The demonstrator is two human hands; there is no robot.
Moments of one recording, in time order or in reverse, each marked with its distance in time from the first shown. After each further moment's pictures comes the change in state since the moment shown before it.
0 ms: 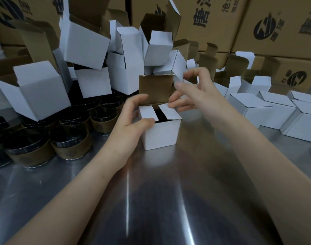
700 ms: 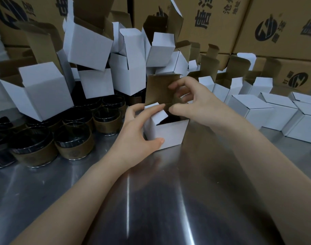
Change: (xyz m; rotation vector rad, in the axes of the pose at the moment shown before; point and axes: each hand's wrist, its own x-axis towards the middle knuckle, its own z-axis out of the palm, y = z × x) left_hand -0.004 -0.015 -0.006 0.476 -0.080 0.170; right_hand -0.006 -0.003 0.006 -0.259 -0.060 -0.030
